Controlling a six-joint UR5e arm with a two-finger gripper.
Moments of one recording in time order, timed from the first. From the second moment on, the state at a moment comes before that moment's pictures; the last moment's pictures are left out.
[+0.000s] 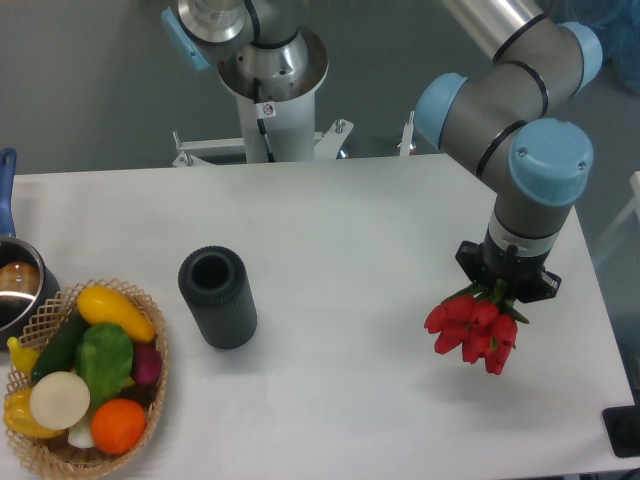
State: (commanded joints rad) arm 2.66 -2.07 -1.32 -1.23 1.60 1.18
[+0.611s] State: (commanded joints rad) arm 2.66 -2.03 -1.34 -1.12 1.40 1.12
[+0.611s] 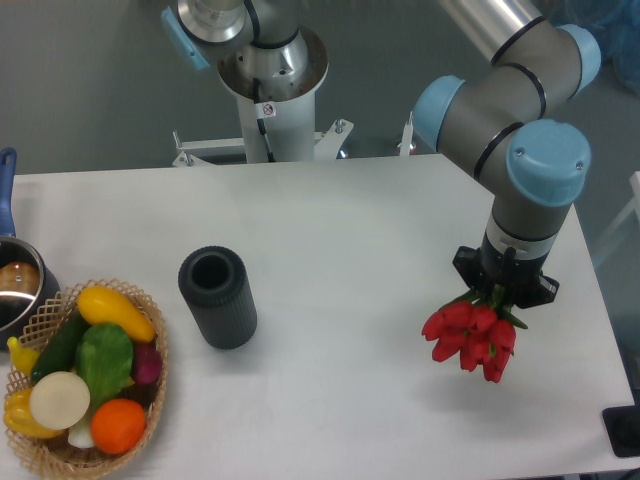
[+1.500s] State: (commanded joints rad) arm 2.61 -1.92 -1.44 -0.83 0.73 0.84
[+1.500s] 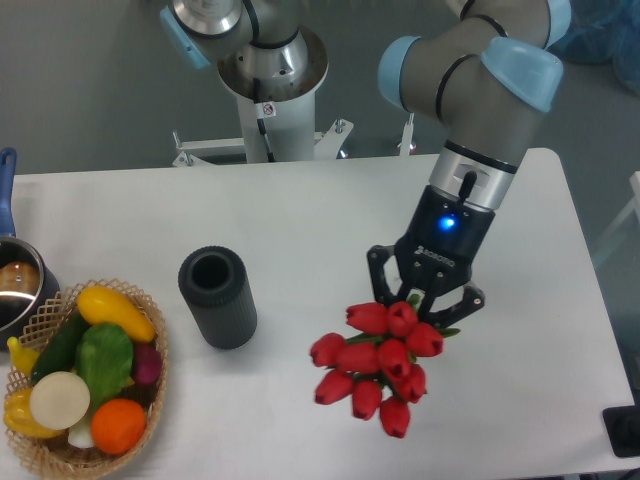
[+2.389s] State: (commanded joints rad) arm 2.61 -1.83 -1.54 -0.75 0.25 0.78
